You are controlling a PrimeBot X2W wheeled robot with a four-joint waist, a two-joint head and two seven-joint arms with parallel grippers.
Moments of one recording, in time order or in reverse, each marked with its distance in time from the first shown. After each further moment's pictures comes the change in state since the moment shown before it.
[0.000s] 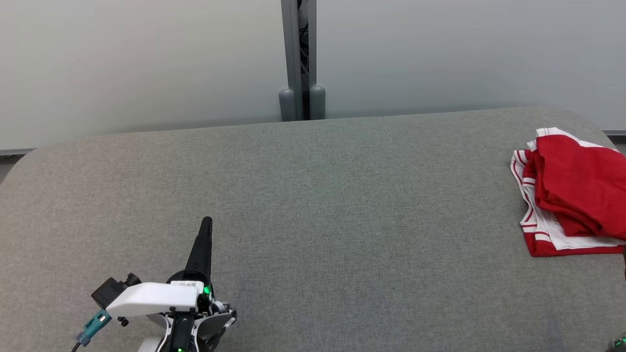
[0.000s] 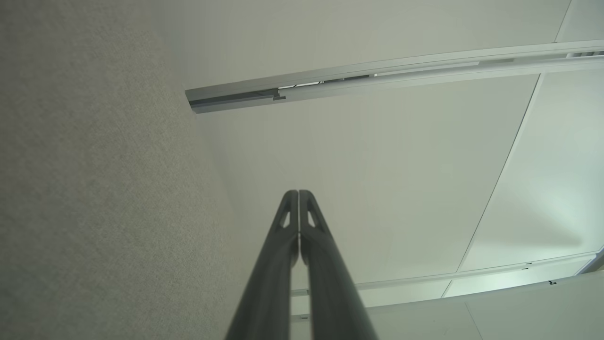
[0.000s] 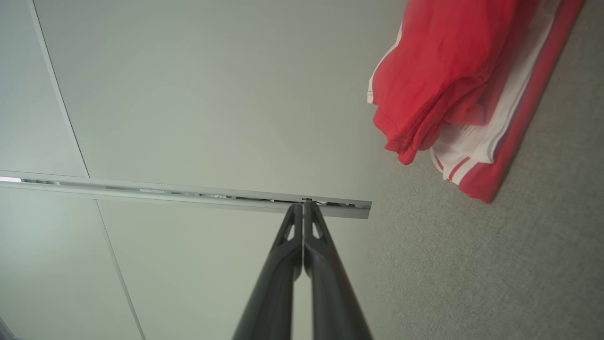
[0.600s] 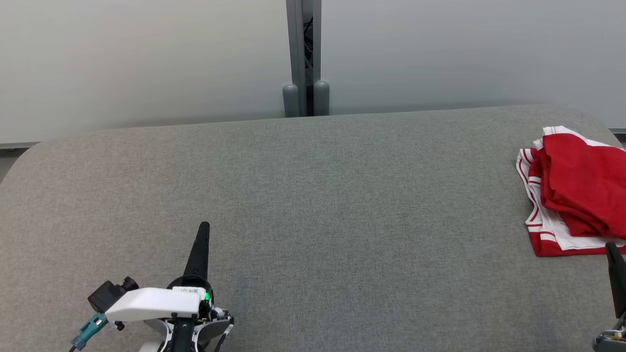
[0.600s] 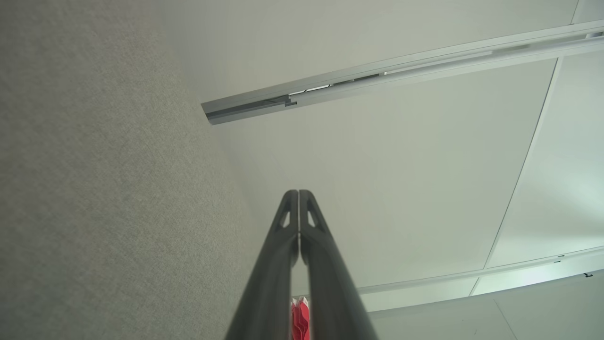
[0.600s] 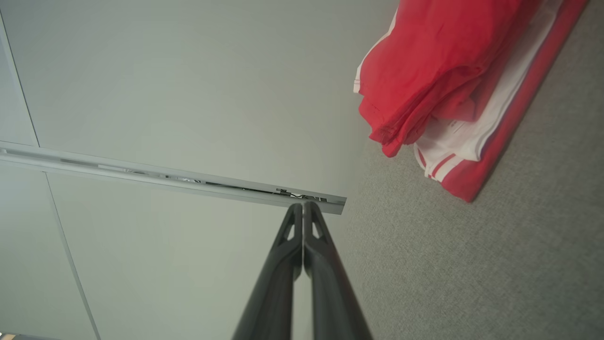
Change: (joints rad) left arm 0.018 0.000 0.013 0.002 0.091 0.000 -0.012; right arm -0.020 0.005 0.048 0.020 -0.144 0.000 -0.047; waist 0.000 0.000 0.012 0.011
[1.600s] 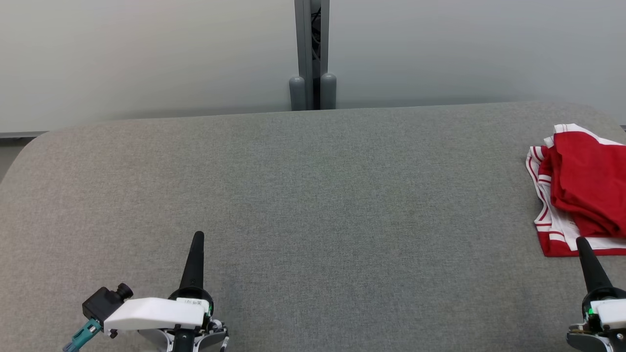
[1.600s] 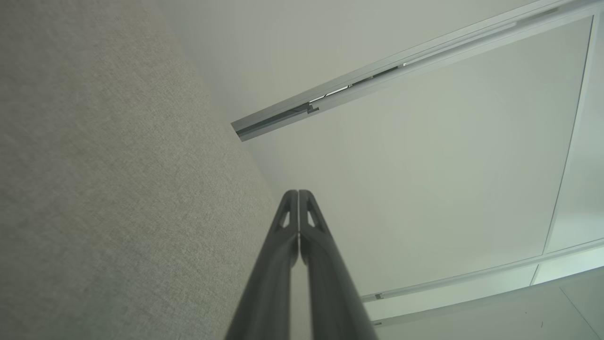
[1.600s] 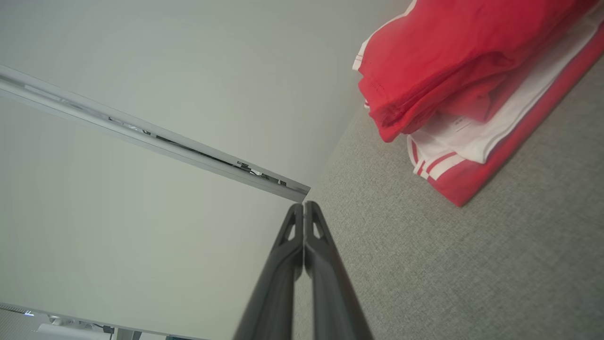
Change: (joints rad) left arm 0.037 -0.001 0.027 0.004 0.196 0.002 -0.026; right arm -0.038 0.009 0.102 0.034 -0.299 0.000 -0.104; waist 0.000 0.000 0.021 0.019
